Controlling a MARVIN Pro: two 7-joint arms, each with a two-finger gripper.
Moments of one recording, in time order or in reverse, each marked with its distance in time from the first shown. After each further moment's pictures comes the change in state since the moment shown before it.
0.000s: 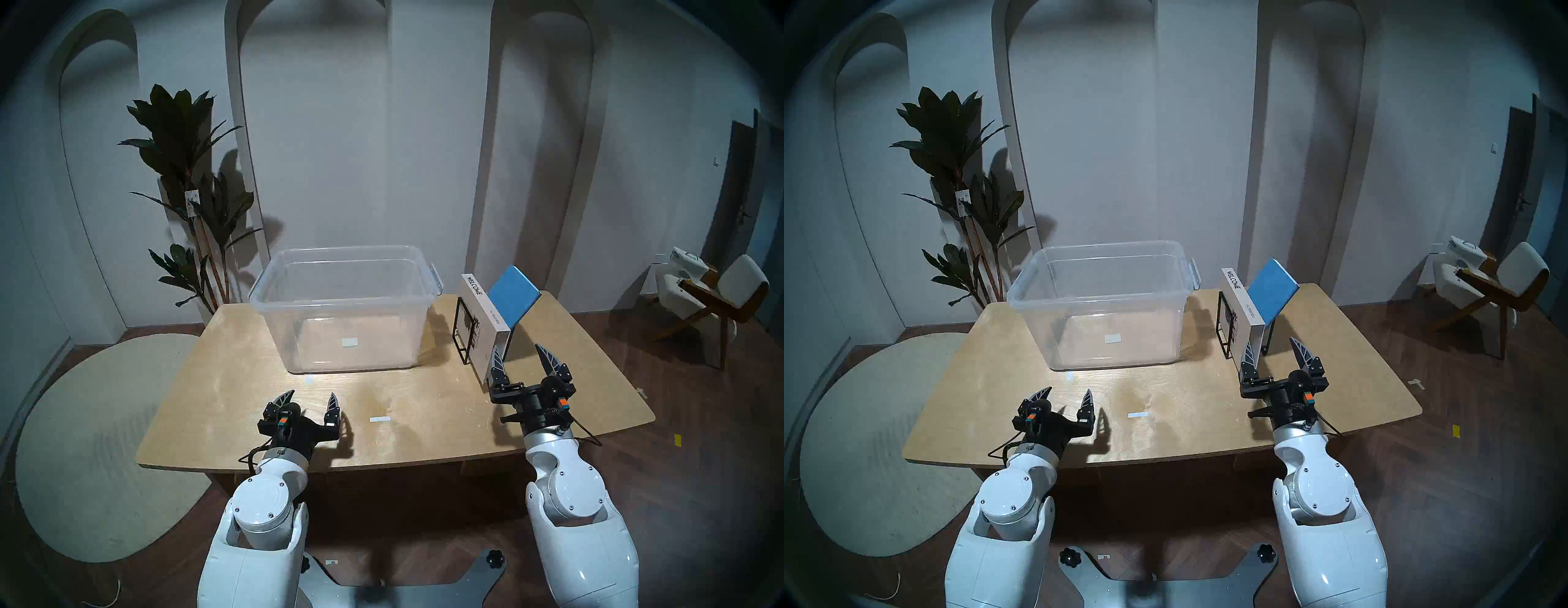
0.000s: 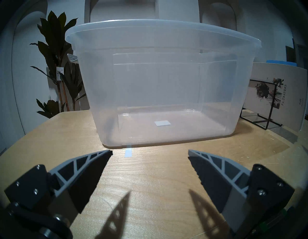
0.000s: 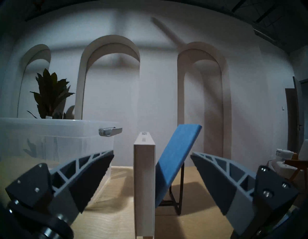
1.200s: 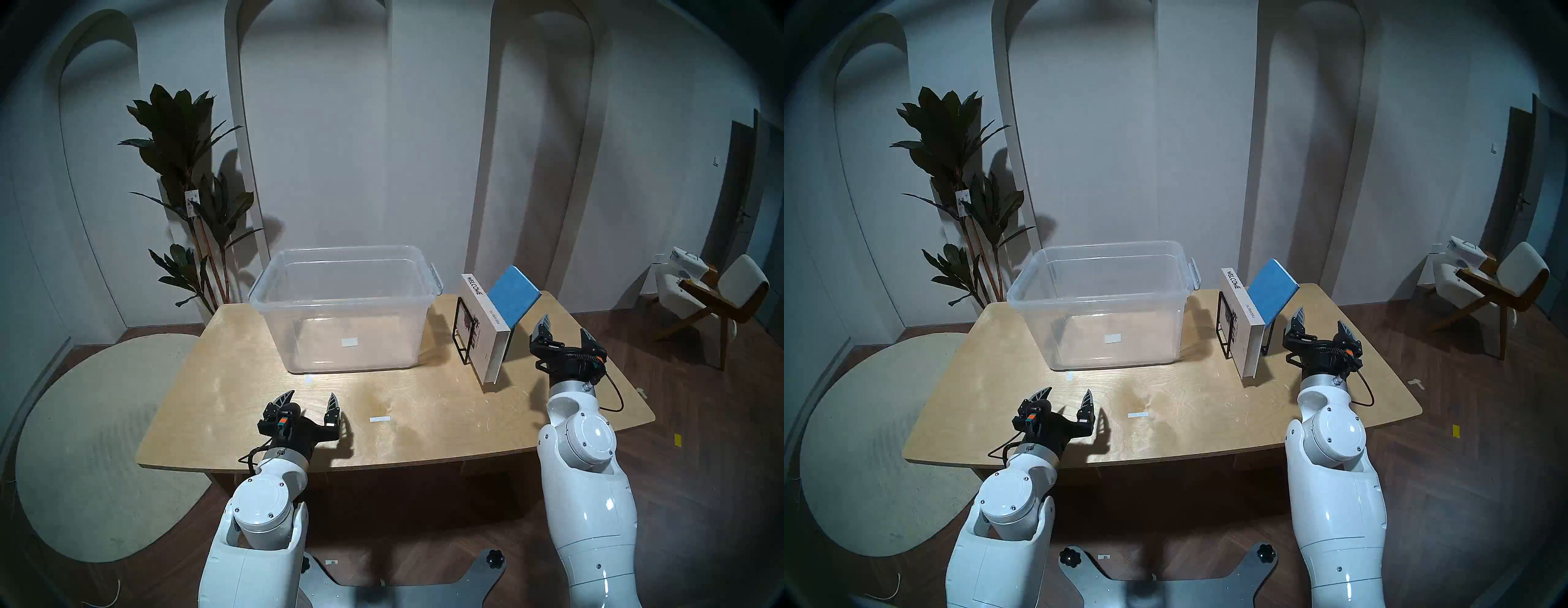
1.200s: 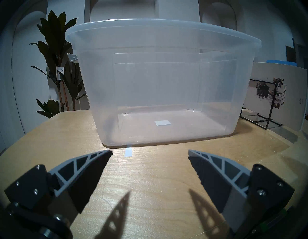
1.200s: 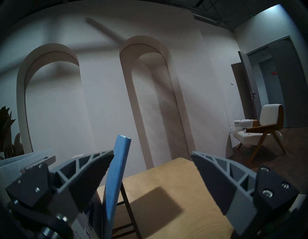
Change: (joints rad) left arm 0.000 -0.012 -0.009 0.000 0.009 0.000 -0.012; right arm 0.265 -0.064 0.117 0.151 0.157 0.164 -0.200
